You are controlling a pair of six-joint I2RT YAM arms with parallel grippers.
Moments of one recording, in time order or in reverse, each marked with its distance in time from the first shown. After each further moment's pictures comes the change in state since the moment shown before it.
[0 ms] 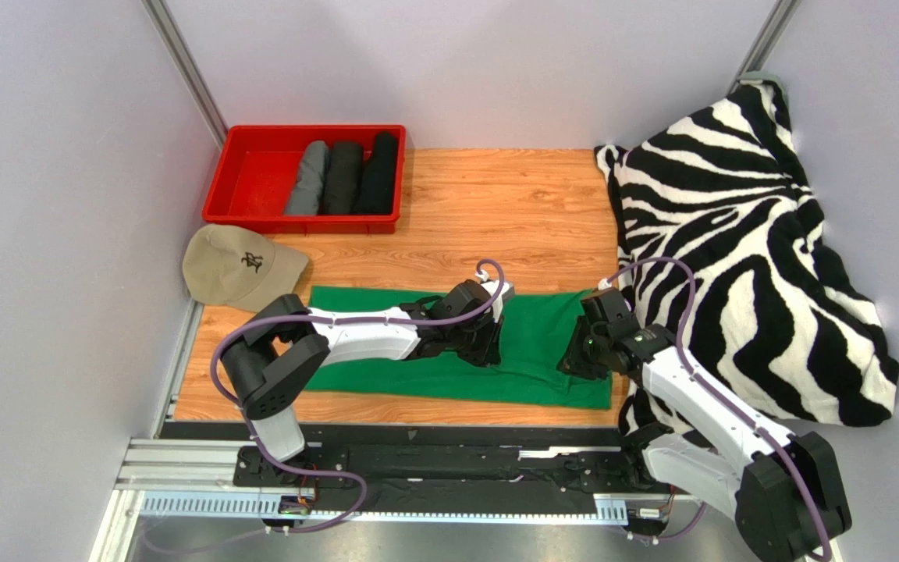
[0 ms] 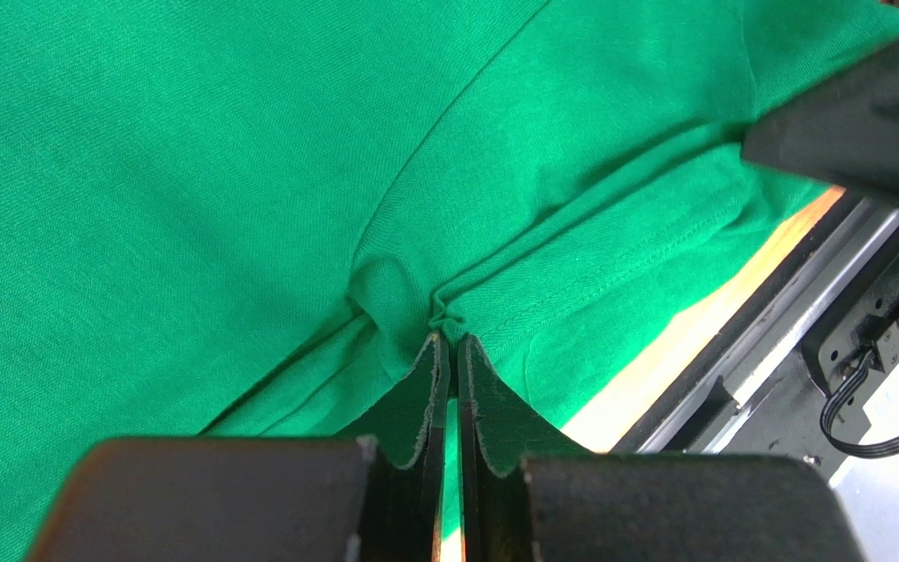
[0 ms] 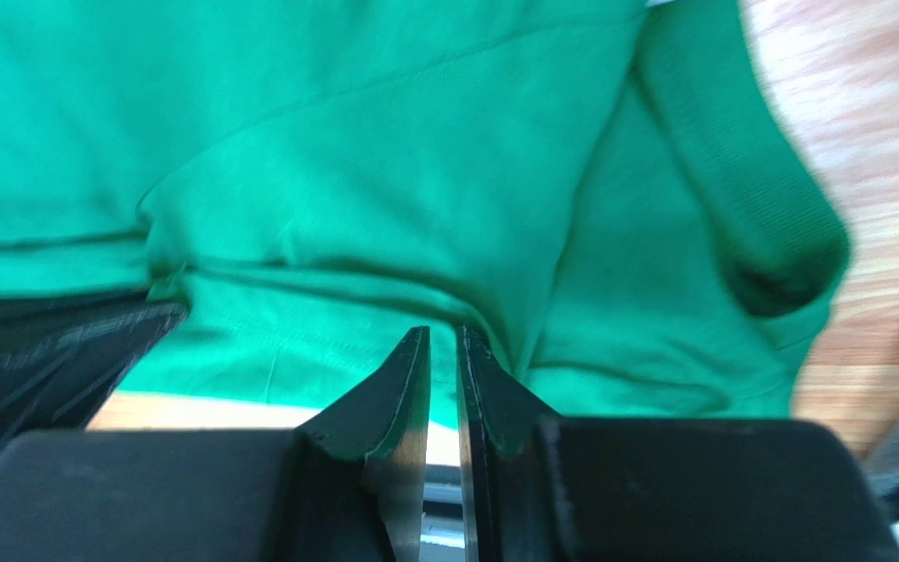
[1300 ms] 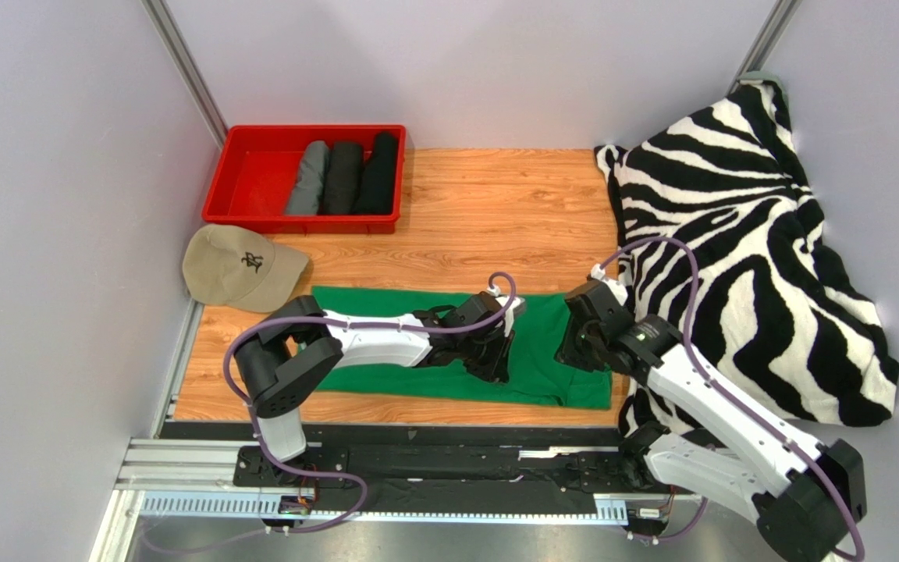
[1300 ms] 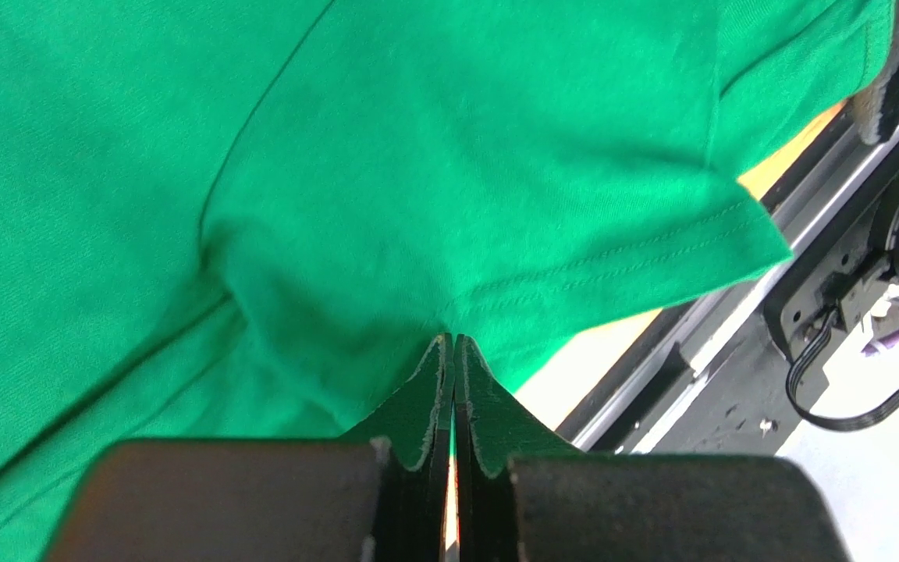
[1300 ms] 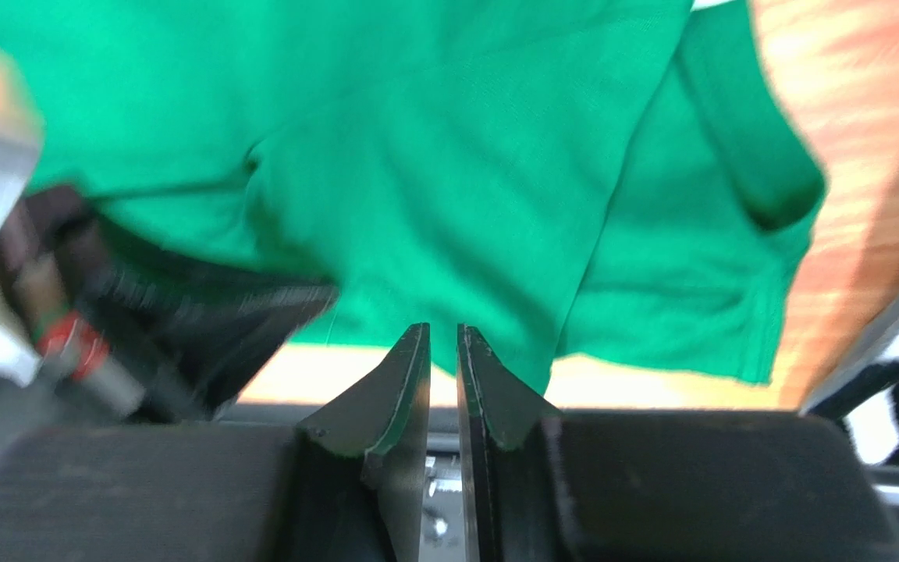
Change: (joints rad) left arm -0.057 0.053 0.033 -0.028 0.050 -0.069; right arm 0.200 -0.088 0.171 -0.200 0.169 0.087
